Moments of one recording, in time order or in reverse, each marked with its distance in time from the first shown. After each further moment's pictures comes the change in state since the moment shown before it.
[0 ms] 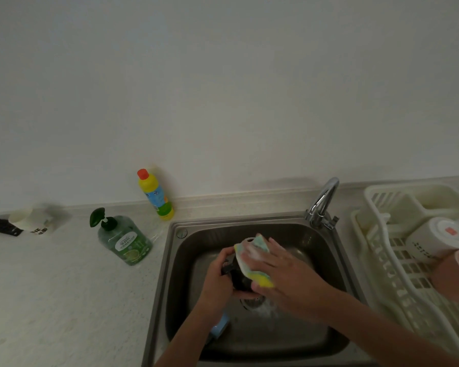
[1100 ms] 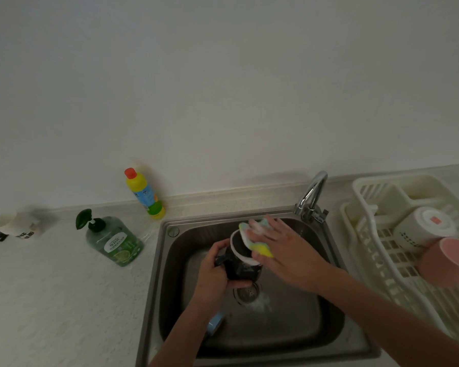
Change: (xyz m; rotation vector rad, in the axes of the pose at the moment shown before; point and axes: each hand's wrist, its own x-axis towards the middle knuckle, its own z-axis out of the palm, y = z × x) left_hand 0.004 0.004 0.013 -0.002 0.013 -0.010; right_hand 0.002 0.030 -0.001 -0.039 0.068 0.096
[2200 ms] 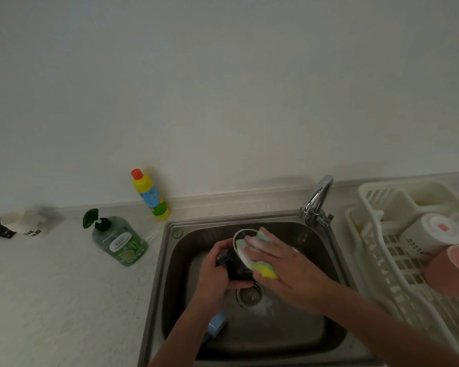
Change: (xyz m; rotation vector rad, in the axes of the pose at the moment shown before) left_hand -0.004 0.013 -0.003 -0.006 0.000 0.032; right_hand -0.013 -0.017 -0.005 0.169 -0.009 -0.090
